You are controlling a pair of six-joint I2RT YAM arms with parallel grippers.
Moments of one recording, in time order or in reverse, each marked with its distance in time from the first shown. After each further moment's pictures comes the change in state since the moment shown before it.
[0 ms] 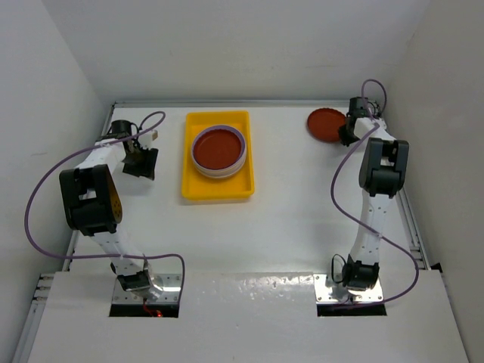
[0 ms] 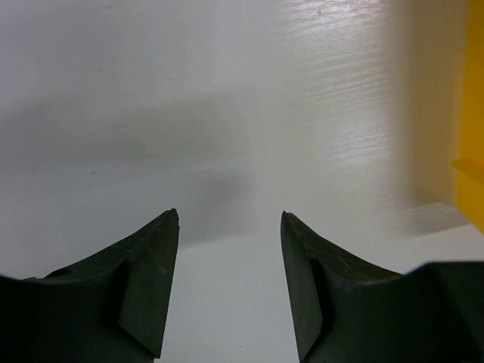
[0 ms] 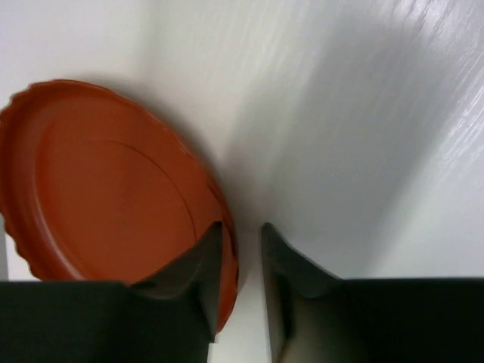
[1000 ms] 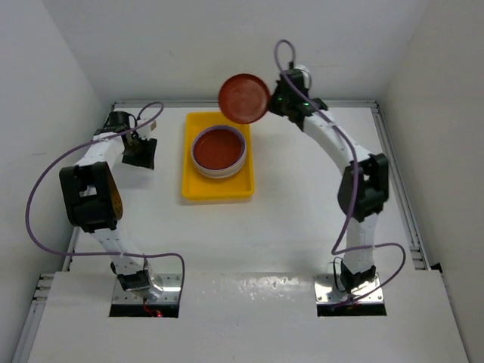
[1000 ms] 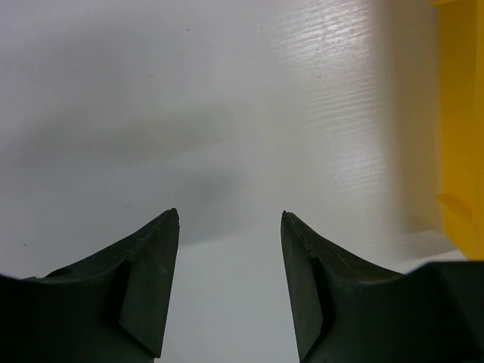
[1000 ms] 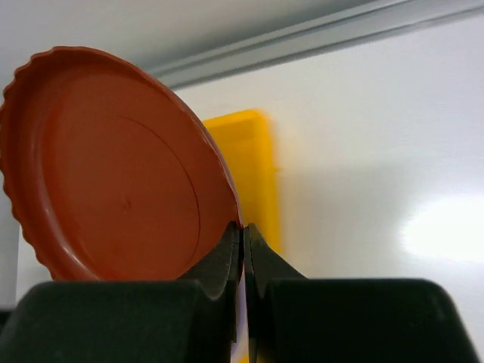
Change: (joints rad) left arm 0.000 0.032 0.102 0.006 0.021 -0.001; right arm 0.485 -0.385 -0.047 0.150 -0.111 -0.452
